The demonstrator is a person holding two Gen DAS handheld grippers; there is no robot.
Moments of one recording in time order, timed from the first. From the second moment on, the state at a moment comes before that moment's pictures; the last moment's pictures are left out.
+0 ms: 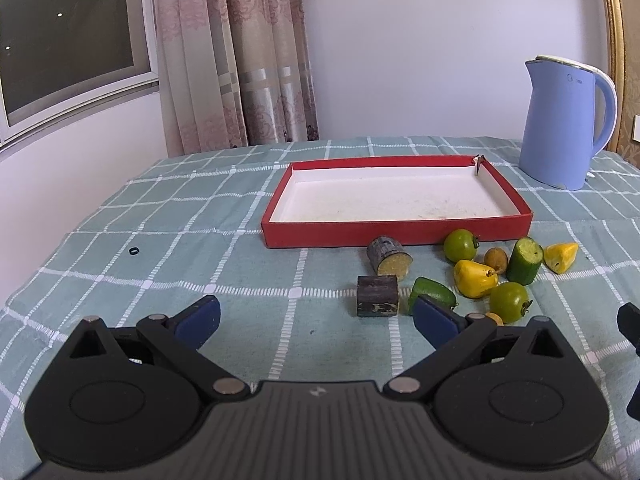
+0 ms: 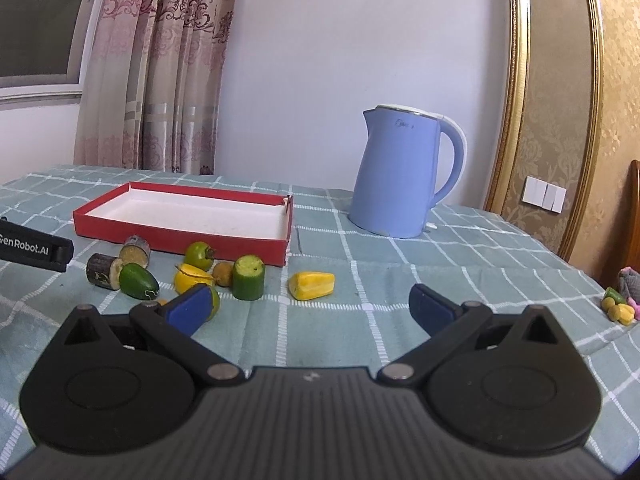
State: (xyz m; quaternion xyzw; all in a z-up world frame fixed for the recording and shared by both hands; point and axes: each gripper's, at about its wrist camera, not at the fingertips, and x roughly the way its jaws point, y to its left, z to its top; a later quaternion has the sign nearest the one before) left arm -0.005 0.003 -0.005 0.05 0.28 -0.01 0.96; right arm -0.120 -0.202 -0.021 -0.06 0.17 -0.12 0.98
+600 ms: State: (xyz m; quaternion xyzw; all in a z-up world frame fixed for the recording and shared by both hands) left arm -0.002 -0.001 -0.011 0.06 0.28 -0.01 0.96; right arm -0.115 -0.203 -0.024 -0.06 0.17 -0.12 0.98
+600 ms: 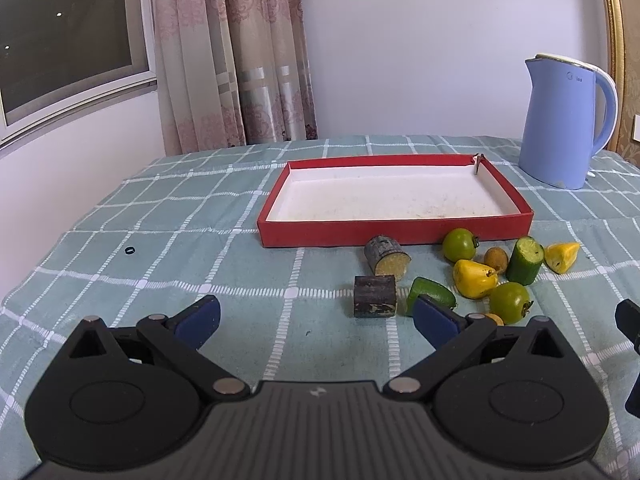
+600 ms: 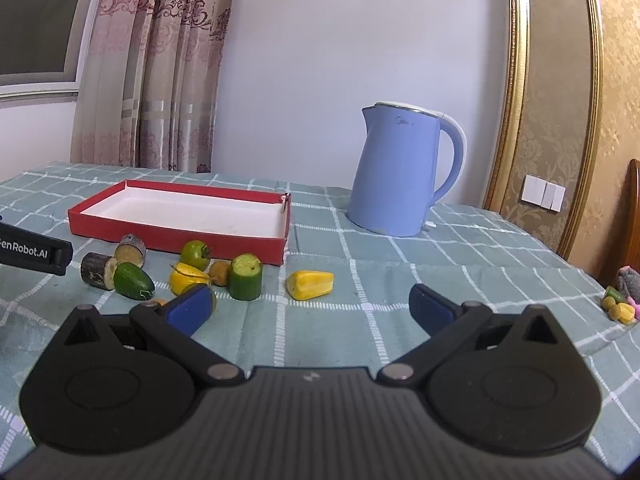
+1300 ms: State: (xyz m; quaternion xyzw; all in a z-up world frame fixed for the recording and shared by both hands) left arm -0.002 -0.003 -0.011 0.05 0.28 -0.01 0.96; right arm -0.116 -0.202 -0.024 -0.06 0.17 -0.12 0.98
